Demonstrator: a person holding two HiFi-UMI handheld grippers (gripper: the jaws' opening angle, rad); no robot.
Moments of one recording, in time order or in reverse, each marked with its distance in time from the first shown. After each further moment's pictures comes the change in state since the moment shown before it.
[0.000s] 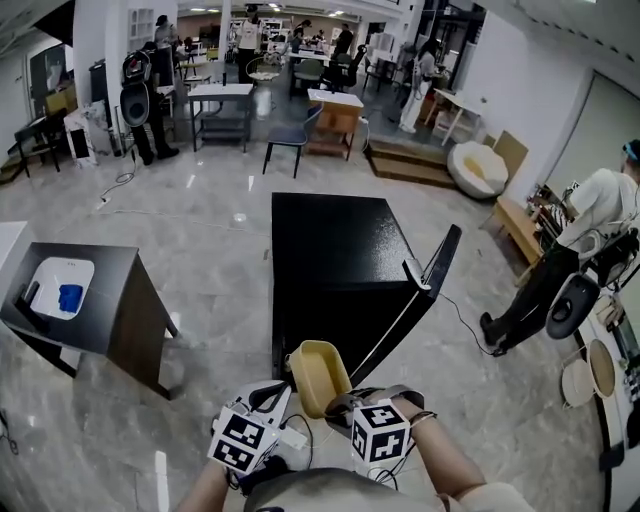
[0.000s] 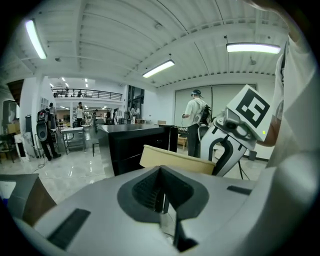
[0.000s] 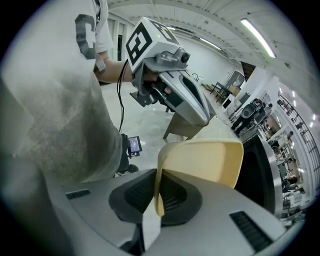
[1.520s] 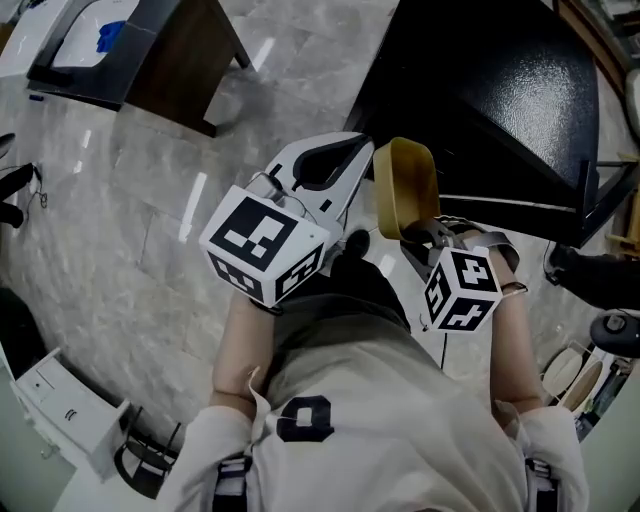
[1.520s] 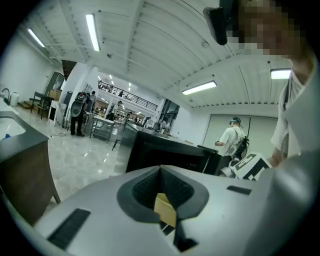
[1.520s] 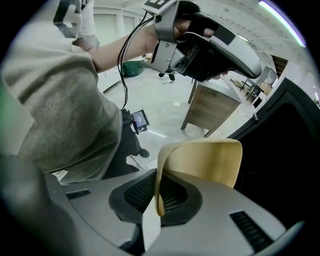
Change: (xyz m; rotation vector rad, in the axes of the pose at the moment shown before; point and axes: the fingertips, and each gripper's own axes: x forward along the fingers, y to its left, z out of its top) left arm 0.099 0.106 0.034 -0.398 -0.233 0.242; right arm 0.083 -0.084 -0.116 -0.198 0.052 0.260
